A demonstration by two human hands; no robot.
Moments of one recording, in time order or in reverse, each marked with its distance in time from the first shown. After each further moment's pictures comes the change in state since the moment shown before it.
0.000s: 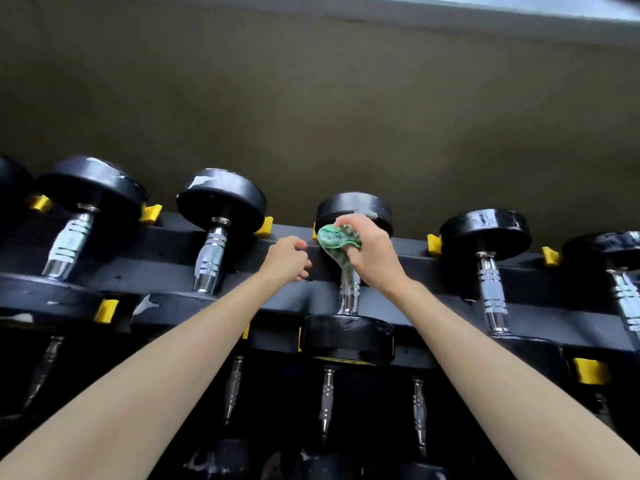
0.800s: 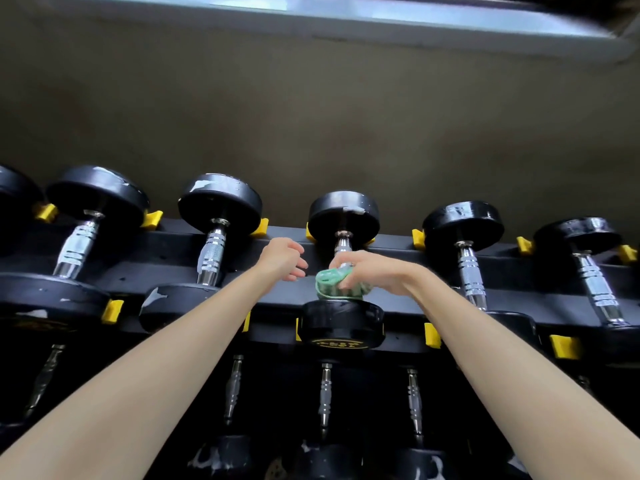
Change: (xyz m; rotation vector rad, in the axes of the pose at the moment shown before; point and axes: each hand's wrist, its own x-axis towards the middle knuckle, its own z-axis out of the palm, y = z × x) left_hand -0.032 0.007 -0.009 -0.018 -0.025 -0.020; right_hand -0.029 -0.020 -0.032 0.164 -0.697 0.503
